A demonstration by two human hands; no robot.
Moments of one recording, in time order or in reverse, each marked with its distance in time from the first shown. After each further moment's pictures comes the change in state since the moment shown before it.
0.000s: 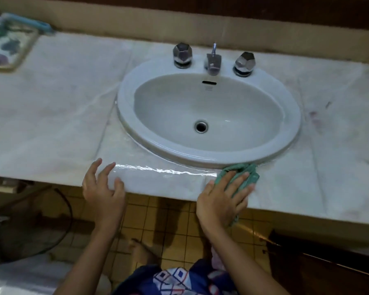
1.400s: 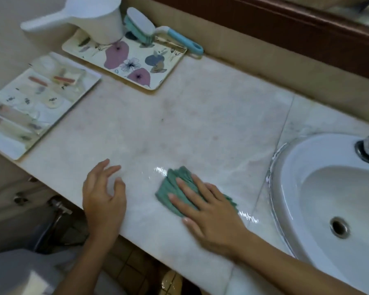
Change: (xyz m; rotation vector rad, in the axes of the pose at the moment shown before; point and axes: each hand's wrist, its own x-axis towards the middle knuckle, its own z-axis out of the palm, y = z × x) left_hand 0.247 -0.214 -0.131 0.027 0.252 -0.306; right_hand -0.010 -0.363 0.114 -0.380 -0.278 -1.637
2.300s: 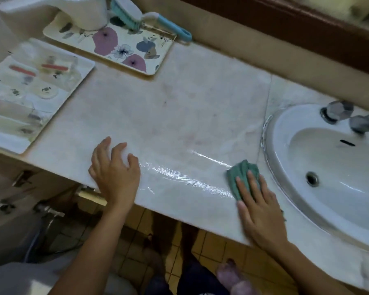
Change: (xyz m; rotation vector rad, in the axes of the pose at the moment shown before) left_hand 0.029 -0.035 -0.008 0.173 -0.145 0.072; right_hand -0.098 -0.052 0.019 -0.009 0.098 0.767
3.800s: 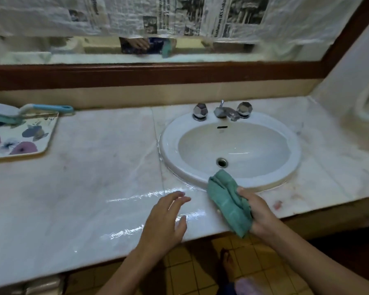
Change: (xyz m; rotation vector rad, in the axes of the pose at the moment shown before) left_hand -0.168 0.157 0.031 -0.390 -0.597 1.141; right_hand -0.116 0.088 -0.085 2.149 0.291 0.943
